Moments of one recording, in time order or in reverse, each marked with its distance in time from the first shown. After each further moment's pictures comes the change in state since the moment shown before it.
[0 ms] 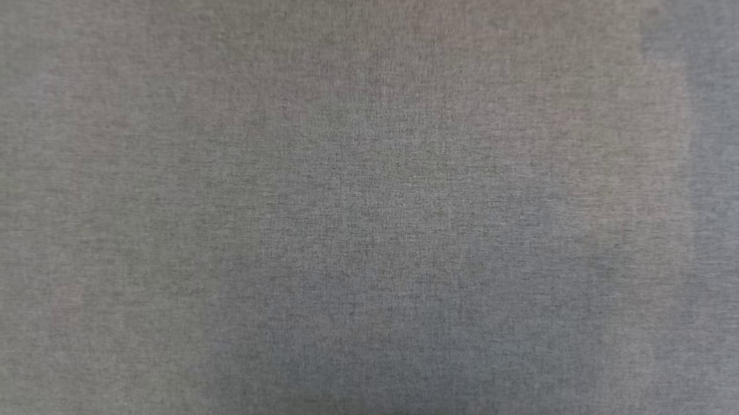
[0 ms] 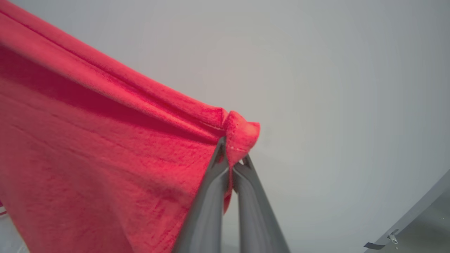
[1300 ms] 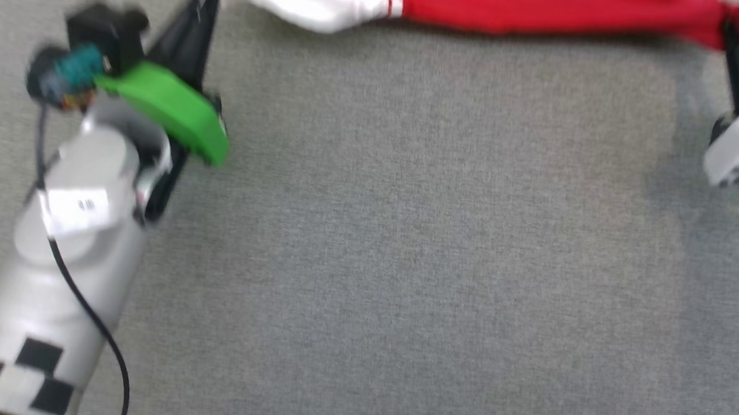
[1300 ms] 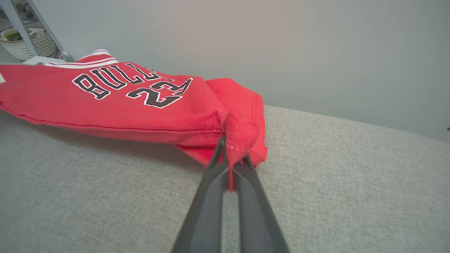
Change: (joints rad) left arm 0.966 -0.244 -0.074 0.211 -0.120 -0.025 -0.312; right arm 0.546 0.003 0.302 0.335 0.149 -0.001 -0.457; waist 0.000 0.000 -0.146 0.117
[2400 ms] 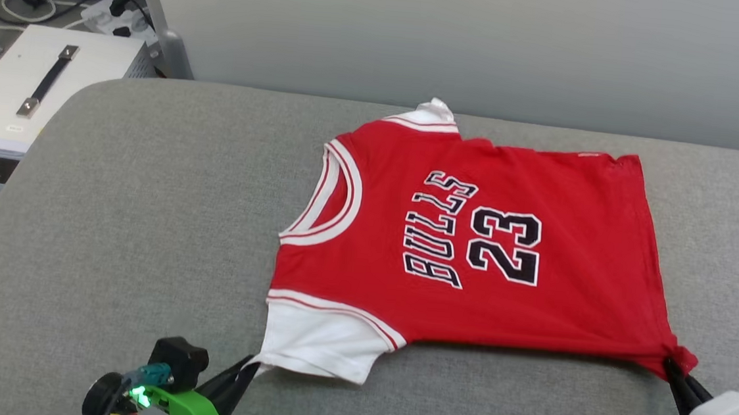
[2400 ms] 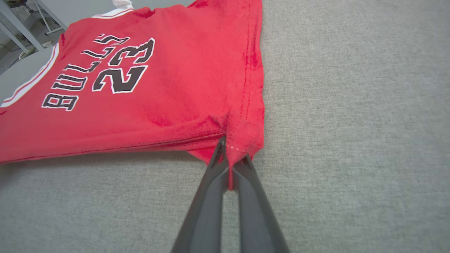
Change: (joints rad) left arm 0.736 0.140 -0.179 -0.314 -0.105 0.008 0.209; right arm 0.716 0.003 -0.106 -0.068 0.245 0.000 0.037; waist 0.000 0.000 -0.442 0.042
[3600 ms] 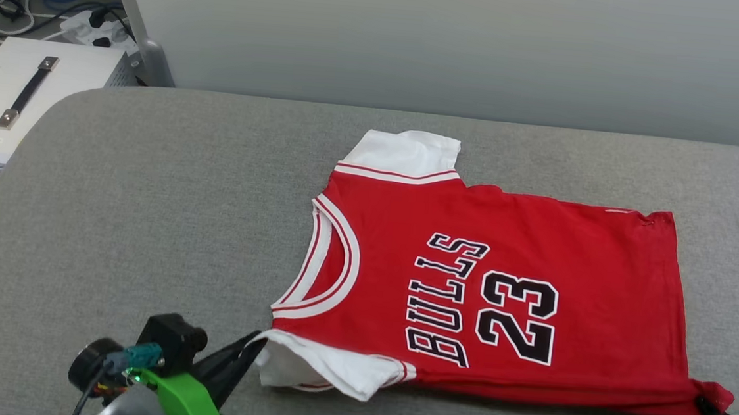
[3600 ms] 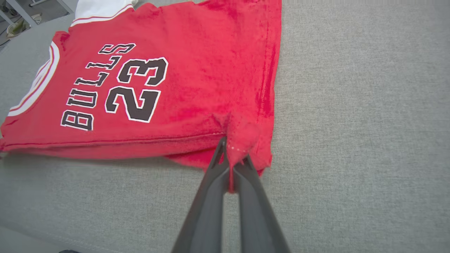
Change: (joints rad) left arm 0.065 0.140 0.008 -0.359 -0.032 0.056 0.134; right arm 0.421 0.044 -0.431 -0.657 -0.179 -0.001 0.480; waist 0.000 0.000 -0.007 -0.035
